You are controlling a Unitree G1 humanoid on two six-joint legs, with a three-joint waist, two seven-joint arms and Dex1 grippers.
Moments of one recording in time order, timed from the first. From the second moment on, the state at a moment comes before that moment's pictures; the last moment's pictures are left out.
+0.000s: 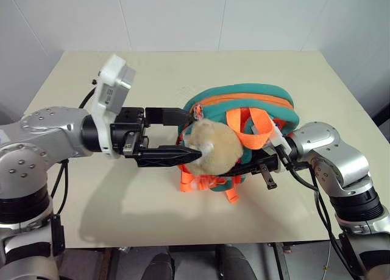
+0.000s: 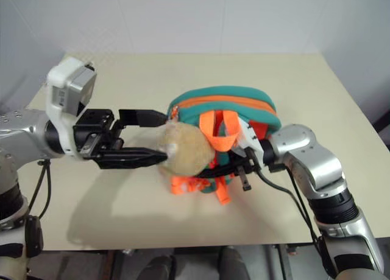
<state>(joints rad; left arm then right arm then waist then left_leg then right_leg) -0.74 0.82 0.28 -0.49 -1.28 1.19 -0.72 -0.68 -0.67 0.16 -0.24 0.57 0.50 1.39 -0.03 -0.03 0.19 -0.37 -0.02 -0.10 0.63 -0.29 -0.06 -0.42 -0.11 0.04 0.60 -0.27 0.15</state>
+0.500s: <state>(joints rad) -0.61 1.01 0.35 -0.54 -1.47 1.18 -0.57 -0.69 -0.64 0.19 -0.22 0.57 0.48 1.41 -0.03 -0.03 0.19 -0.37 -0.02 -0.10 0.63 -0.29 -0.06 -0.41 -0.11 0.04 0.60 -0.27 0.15</state>
